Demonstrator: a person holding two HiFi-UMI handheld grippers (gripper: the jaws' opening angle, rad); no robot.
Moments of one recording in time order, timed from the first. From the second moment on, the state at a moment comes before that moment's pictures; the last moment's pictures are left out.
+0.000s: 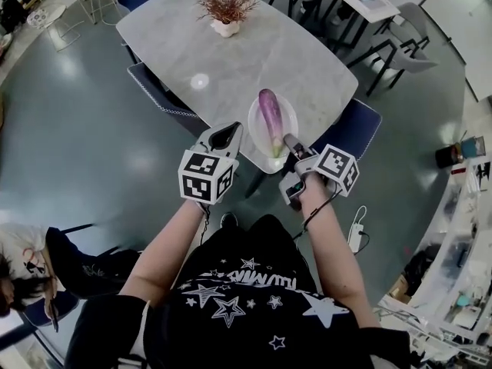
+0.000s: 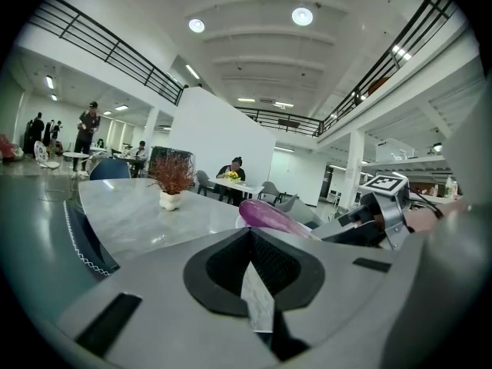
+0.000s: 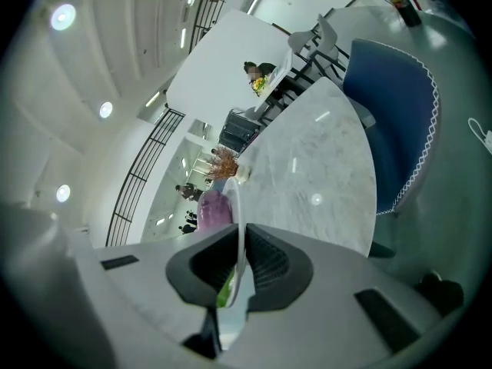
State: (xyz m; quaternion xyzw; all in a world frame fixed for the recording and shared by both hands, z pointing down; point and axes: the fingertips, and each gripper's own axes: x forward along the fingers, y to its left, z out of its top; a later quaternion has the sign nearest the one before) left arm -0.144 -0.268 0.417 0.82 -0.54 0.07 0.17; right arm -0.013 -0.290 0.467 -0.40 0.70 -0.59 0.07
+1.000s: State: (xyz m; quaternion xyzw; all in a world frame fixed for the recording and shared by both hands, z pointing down) left arm -0.117 -0.465 0.485 0.78 -0.58 0.13 0.20; right arm -0.002 -0.496 0.555 -0.37 0.69 -0.62 0.01
